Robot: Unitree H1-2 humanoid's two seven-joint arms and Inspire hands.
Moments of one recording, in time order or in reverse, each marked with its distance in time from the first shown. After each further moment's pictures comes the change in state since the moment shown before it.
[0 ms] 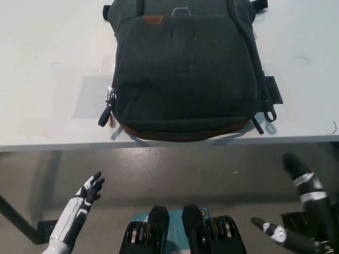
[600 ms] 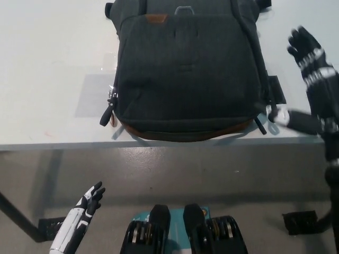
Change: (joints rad) left_arm 0.034 0.000 -0.007 0.001 0.016 -0.042 -0.001; right_arm -0.588 -0.070 -0.068 0.220 0.146 0.273 0.033
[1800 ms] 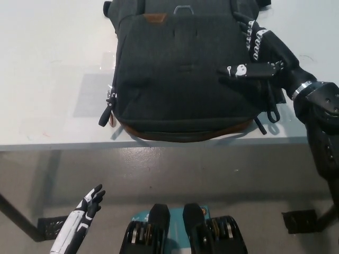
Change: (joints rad) left_arm 0.001 0.001 0.000 0.020 0.001 -0.019 0.000; right_arm -0.382 -0.023 0.053 0.603 0.048 0.184 0.207
